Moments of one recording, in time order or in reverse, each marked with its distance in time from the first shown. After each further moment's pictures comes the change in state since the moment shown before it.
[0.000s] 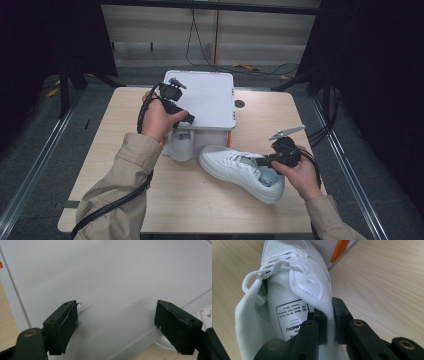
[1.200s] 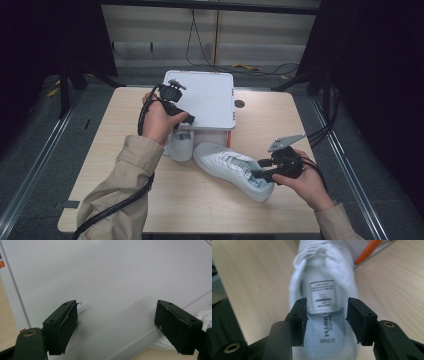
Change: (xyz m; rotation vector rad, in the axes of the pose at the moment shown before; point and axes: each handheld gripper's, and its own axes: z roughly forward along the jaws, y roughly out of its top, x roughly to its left) left arm -0.002 -0.003 0.000 -0.019 0.013 -0.007; right arm 0.025 -0.012 -0.015 -0.020 0.059 -0.204
